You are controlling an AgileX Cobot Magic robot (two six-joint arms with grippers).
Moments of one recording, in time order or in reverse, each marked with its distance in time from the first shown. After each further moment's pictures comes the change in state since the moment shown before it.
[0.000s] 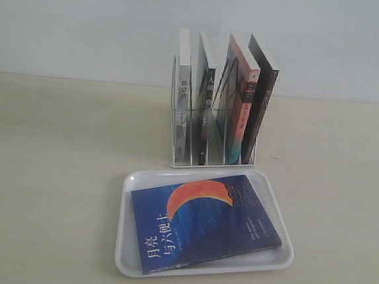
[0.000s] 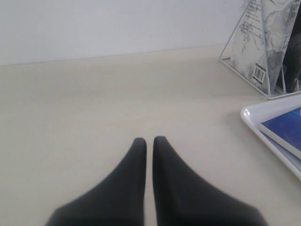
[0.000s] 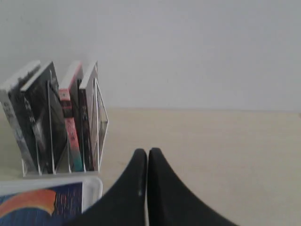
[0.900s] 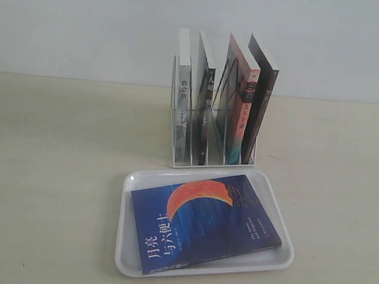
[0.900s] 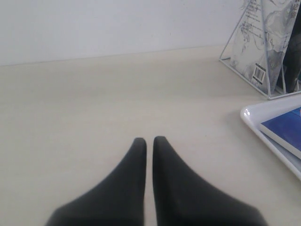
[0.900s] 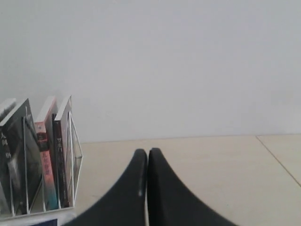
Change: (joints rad) left arm 0.000 0.000 0.000 0.000 0.000 0.000; right arm -0.127 -0.279 0.014 0.010 0.110 0.000
